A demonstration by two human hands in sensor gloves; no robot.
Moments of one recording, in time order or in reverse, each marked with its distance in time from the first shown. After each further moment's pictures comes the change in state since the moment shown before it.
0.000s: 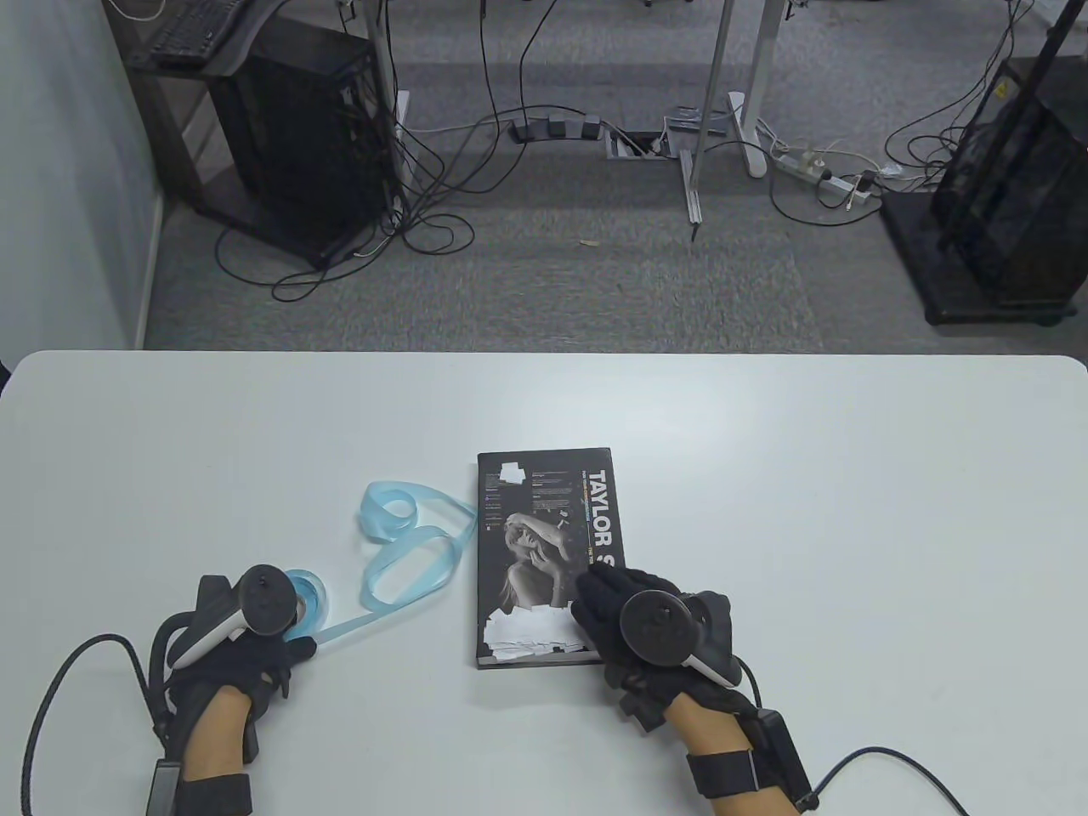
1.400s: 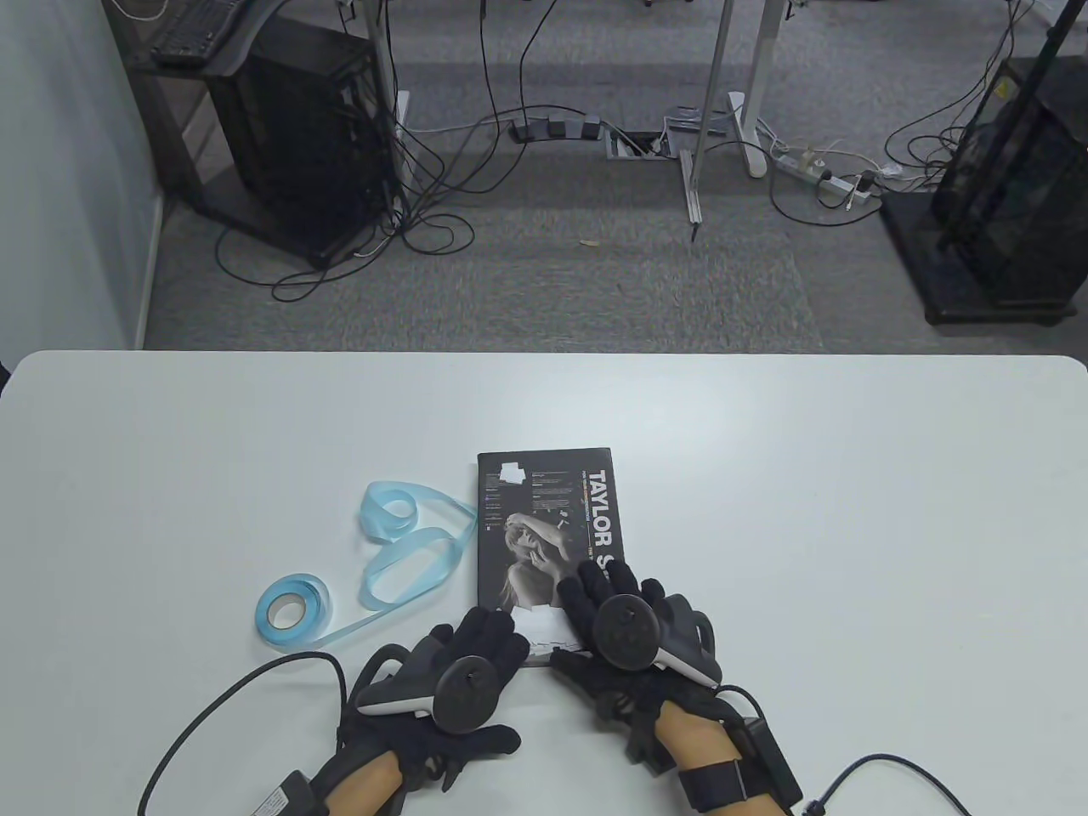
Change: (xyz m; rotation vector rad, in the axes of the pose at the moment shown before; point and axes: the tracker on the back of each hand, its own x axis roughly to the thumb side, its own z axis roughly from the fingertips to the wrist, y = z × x) left_hand 0.200 -0.057 0.047 -0.026 -0.687 -0.228; right_hand 0.003 0.046 0.008 0.414 0.064 0.049
